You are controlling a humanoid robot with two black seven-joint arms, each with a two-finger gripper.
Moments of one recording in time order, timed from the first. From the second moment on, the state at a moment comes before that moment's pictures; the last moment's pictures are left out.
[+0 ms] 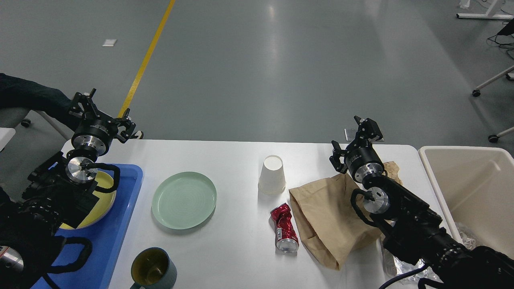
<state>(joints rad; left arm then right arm) -0.93 0.15 -0.92 0.00 -0.15 -0.48 -0.20 0.64 -0.03 0.87 0.50 -0.25 0.07 0.35</state>
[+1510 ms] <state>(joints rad) -1.06 0.25 0.03 0.02 -0.02 -0.57 -0.06 0.64 -0.03 0.87 0.50 -0.25 0.07 0.35</state>
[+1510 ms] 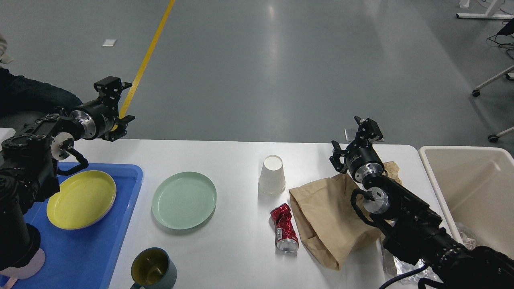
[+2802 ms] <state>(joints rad) -1.64 0.07 1.52 -0.99 -0.01 -0.96 -0.05 0.64 -0.03 0.87 0.50 -0.25 0.07 0.35</state>
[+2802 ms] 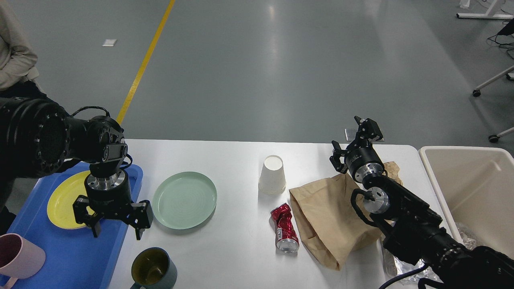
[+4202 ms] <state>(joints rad) -1.49 -0.10 1.46 -1.04 -0.03 -0.86 0.00 0.64 -0.03 0.87 0.50 -0.25 0.07 0.35</state>
